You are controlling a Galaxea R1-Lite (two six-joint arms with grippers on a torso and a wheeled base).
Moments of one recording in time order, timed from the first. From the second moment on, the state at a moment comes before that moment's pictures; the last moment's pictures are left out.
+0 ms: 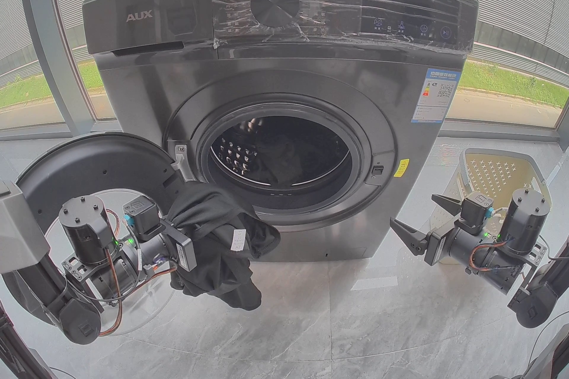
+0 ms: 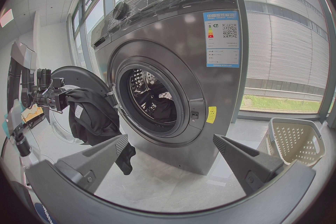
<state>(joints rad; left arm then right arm) -0.39 1.86 -0.28 -1.52 -0.17 0.06 0.46 1.78 -0.25 -1.41 0.01 -0.02</state>
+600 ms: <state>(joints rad) -0.40 1.88 -0.28 -1.52 -0.16 0.06 0.46 1.78 -0.25 -1.41 0.01 -0.02</state>
